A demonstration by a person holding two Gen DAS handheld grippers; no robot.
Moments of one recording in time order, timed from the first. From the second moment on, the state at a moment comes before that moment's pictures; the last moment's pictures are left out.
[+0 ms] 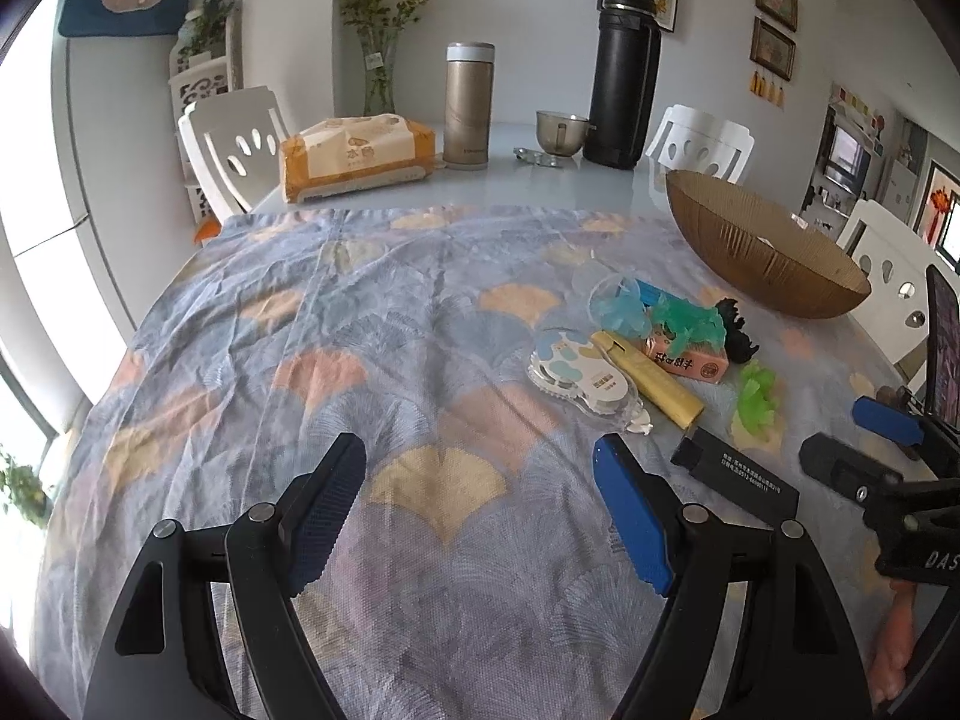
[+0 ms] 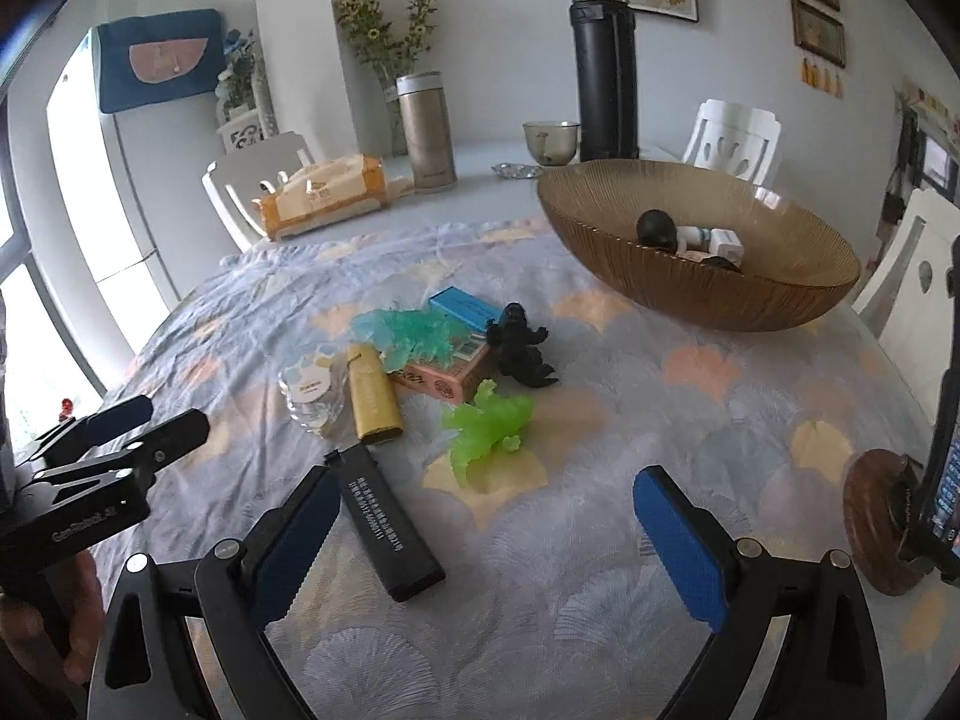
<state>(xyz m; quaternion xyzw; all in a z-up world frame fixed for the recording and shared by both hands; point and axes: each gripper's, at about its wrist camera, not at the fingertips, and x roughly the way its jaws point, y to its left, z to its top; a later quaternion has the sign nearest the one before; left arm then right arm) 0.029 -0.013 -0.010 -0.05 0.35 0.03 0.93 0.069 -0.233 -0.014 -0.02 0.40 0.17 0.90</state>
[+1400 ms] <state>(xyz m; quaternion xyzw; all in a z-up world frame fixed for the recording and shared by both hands) 0.131 -0.040 -0.027 -0.01 0.46 -0.03 0.89 0.076 -0.196 -0.042 -0.10 0.46 0.22 0.85</state>
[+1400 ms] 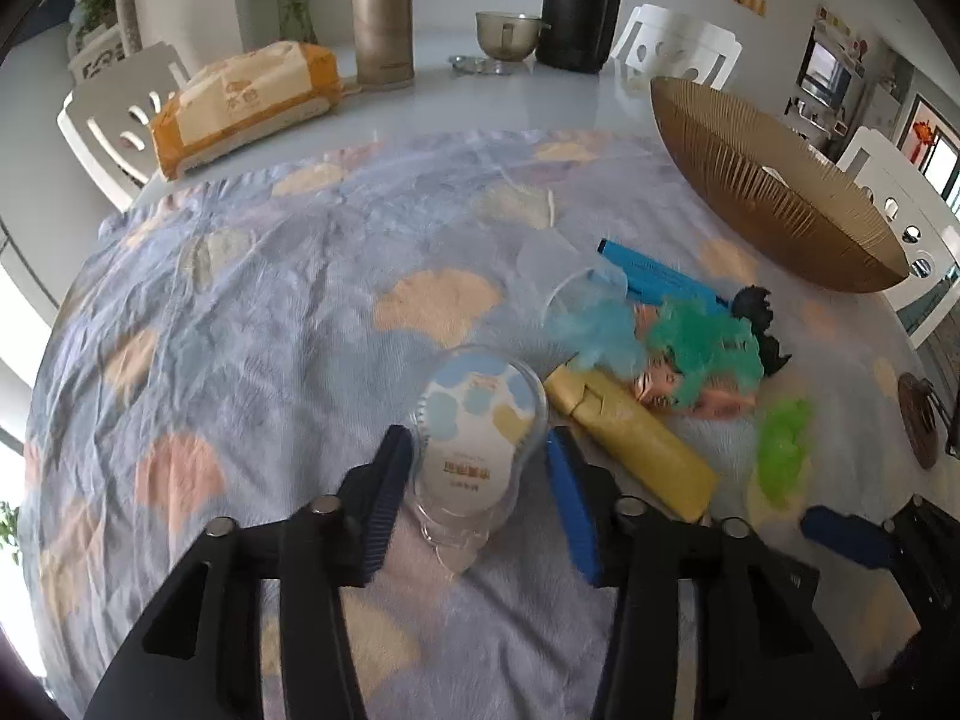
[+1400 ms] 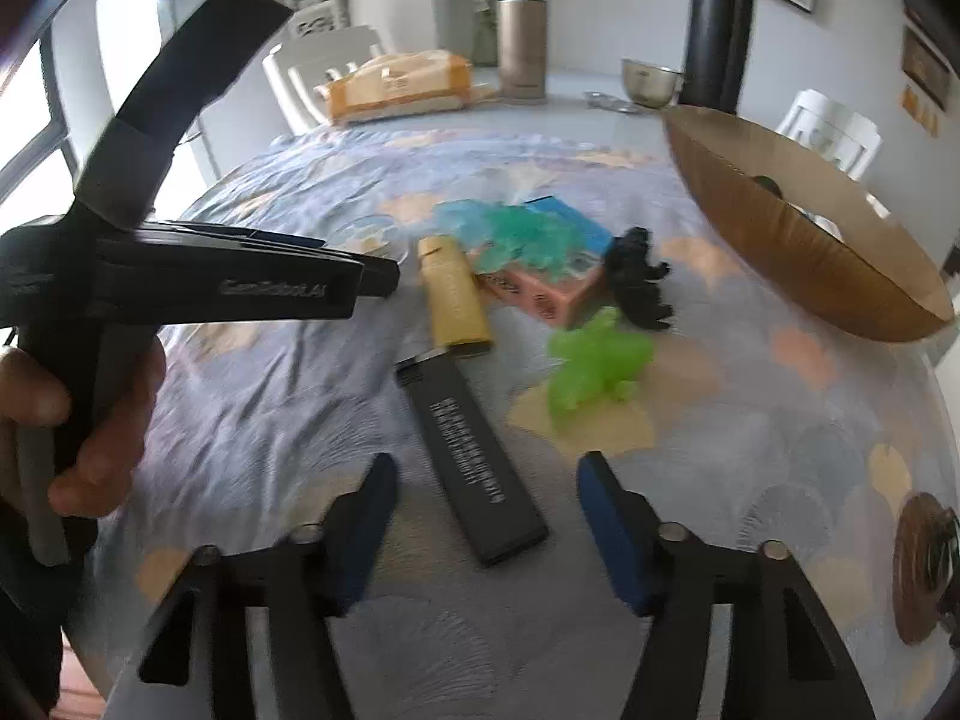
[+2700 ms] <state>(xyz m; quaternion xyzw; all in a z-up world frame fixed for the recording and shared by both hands) 0.105 -0.095 0.111 0.01 0.28 -0.11 0.95 0.097 -0.284 0.099 0.02 0.36 0.16 0.92</state>
